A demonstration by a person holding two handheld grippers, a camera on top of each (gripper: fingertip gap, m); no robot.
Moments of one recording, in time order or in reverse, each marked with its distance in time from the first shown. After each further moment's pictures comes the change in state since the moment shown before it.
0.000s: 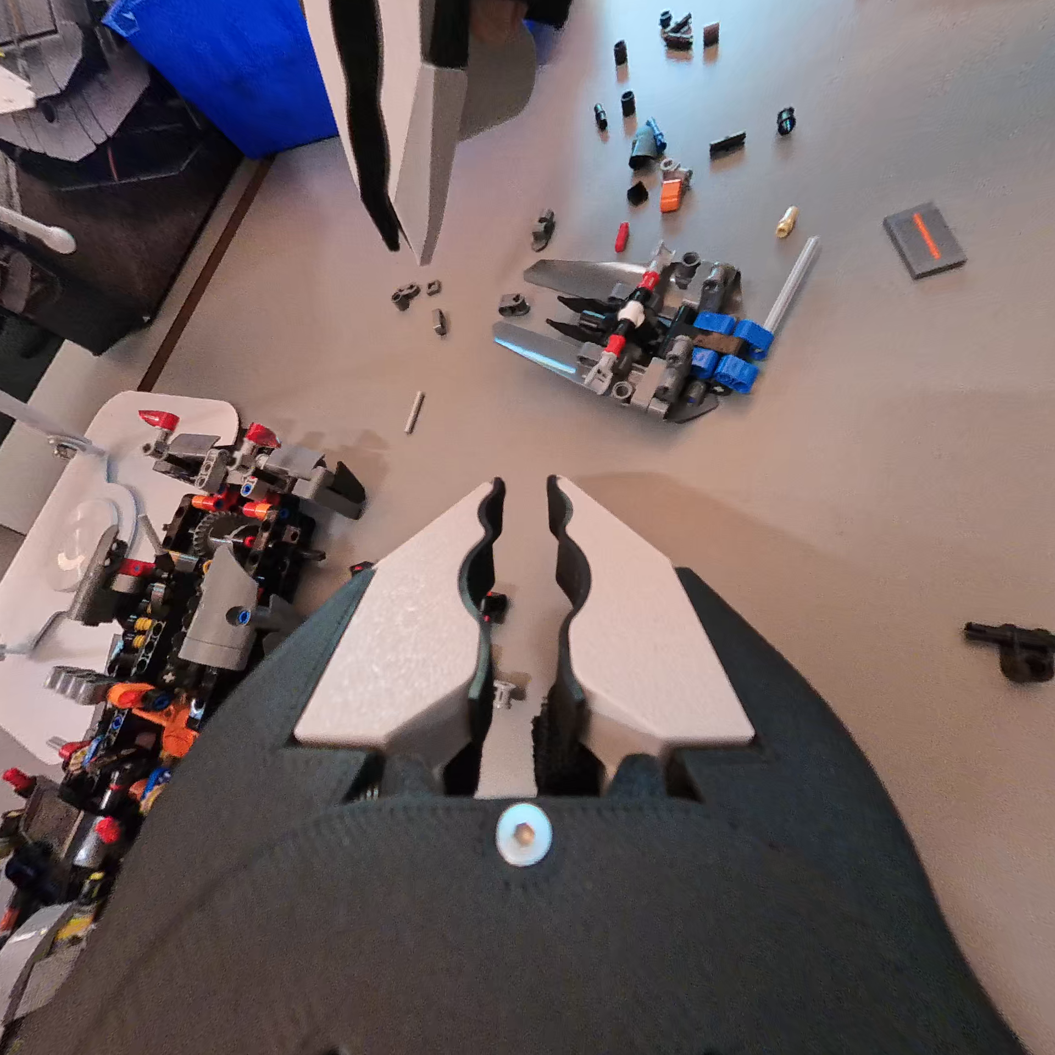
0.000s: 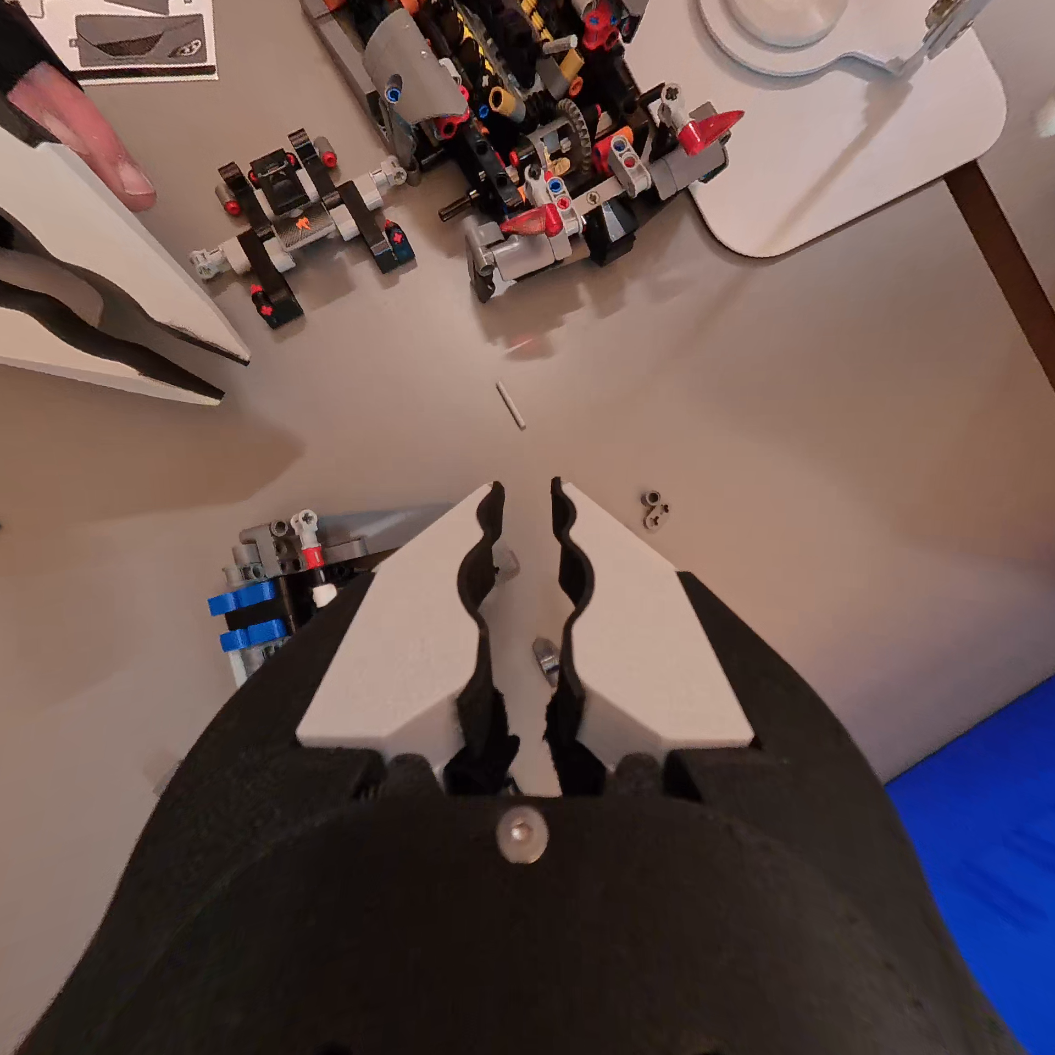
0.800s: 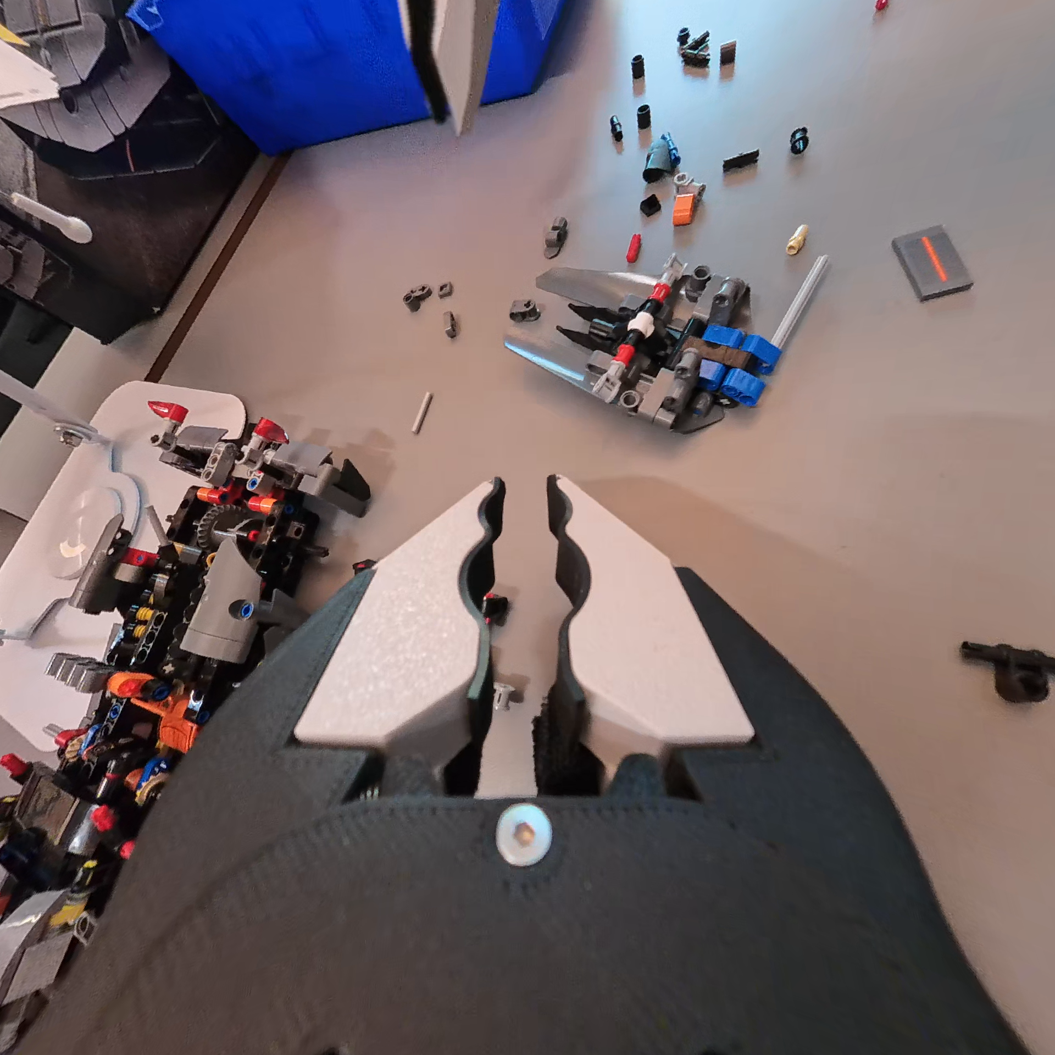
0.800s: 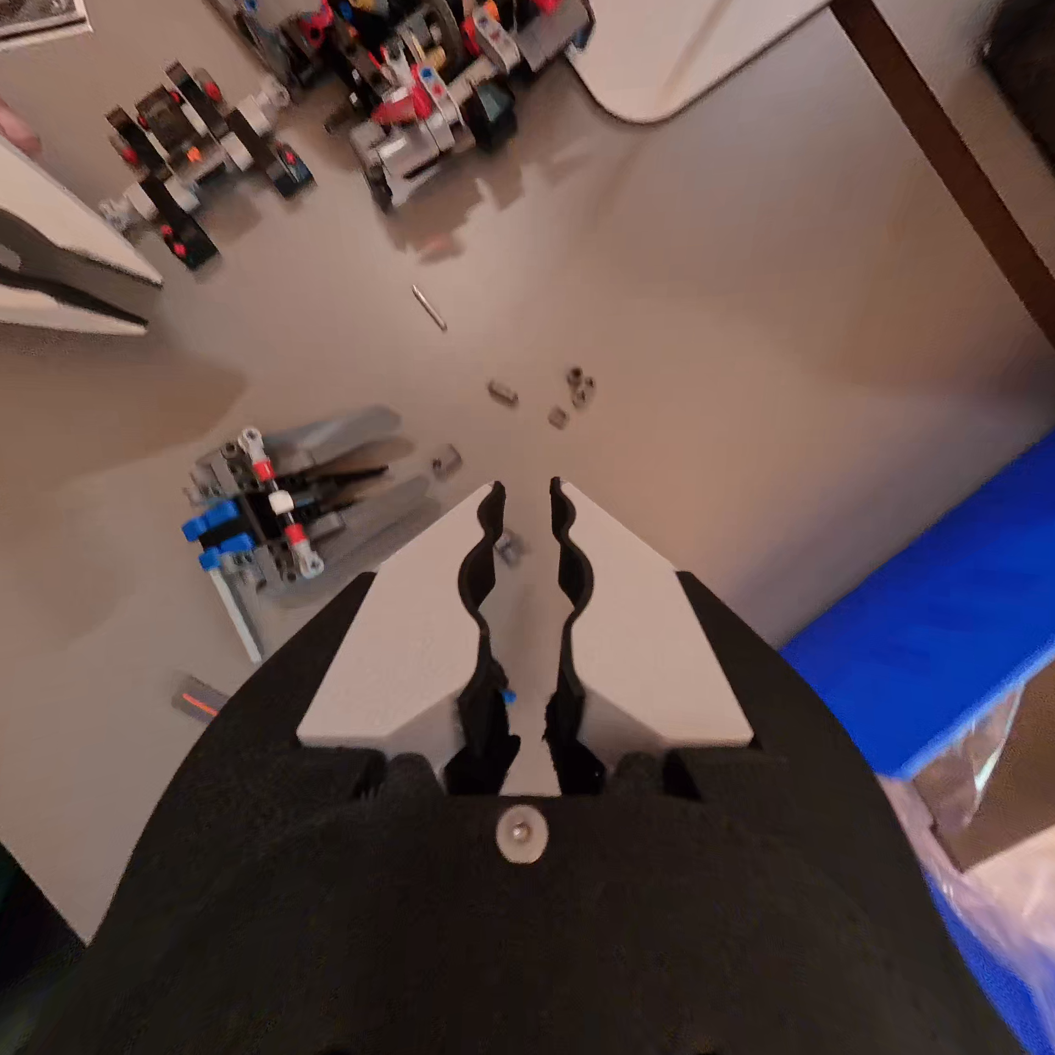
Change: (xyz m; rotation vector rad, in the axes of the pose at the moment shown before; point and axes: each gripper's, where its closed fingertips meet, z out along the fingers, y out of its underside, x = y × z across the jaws) left arm -0.002 -0.002 -0.001 0.005 -0.017 -0.030; right arm 0.028 0.037 -0.041 -0.065 0.068 0.141
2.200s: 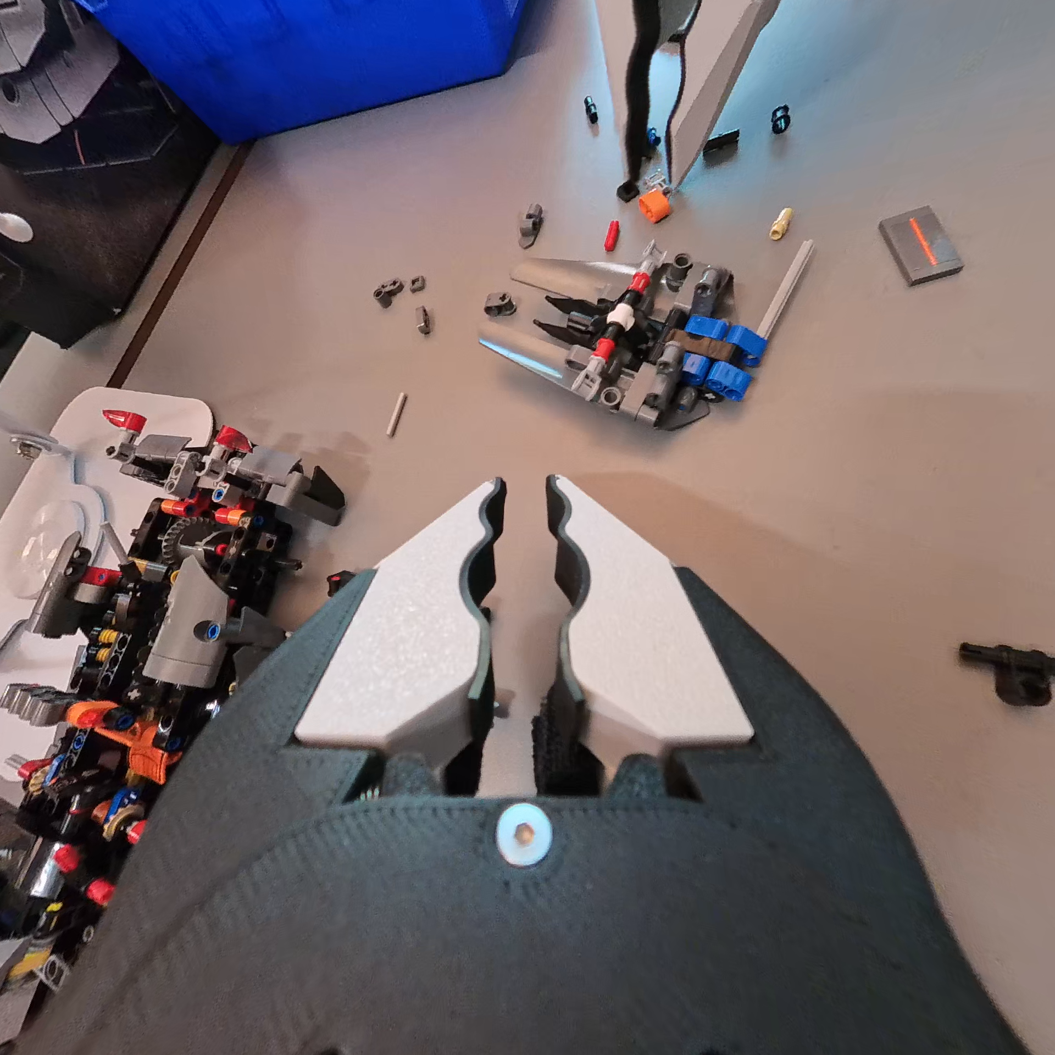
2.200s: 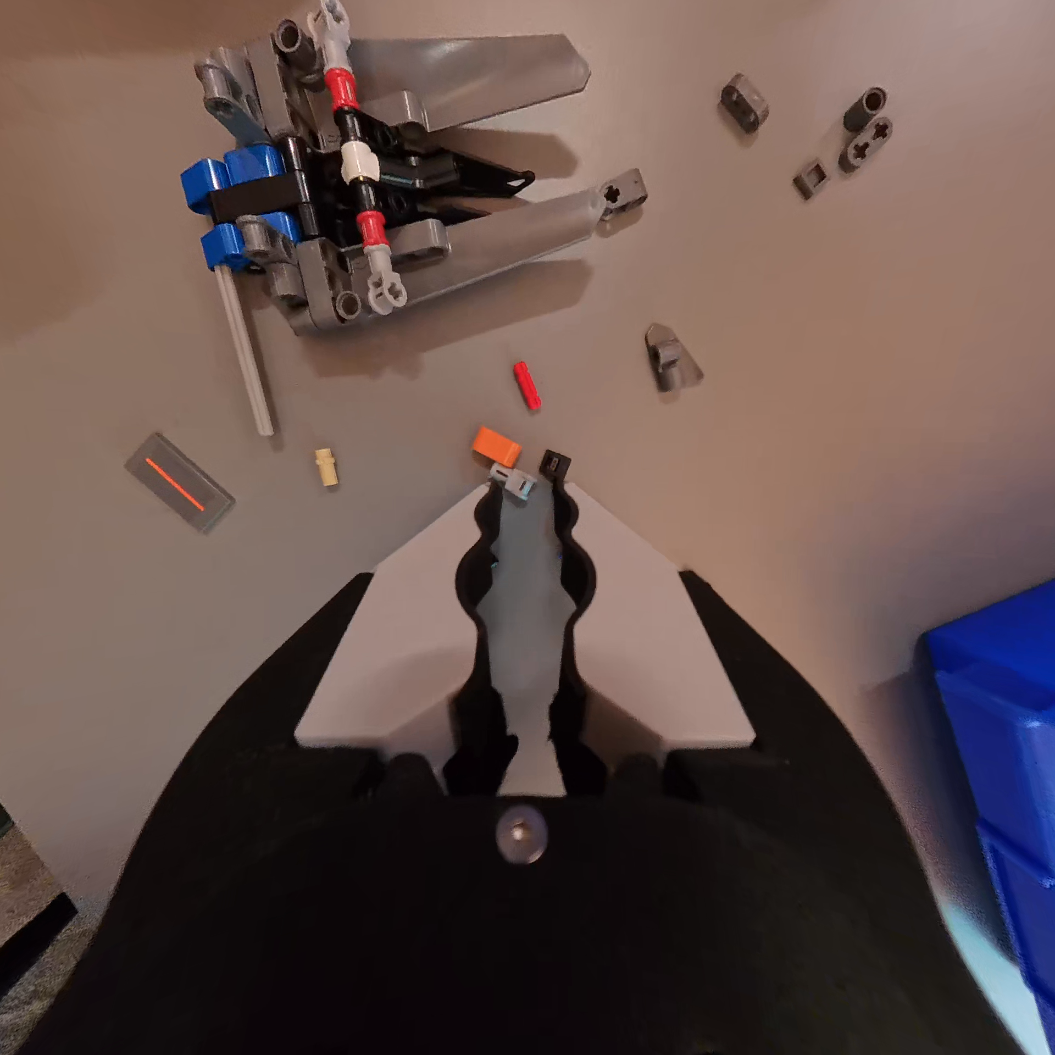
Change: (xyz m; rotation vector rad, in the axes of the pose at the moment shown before) left arm 0.007 0.003 0.008 -0.016 0.033 0.016; right arm -0.047 0.101 0.018 -0.146 -0.115 -0.232
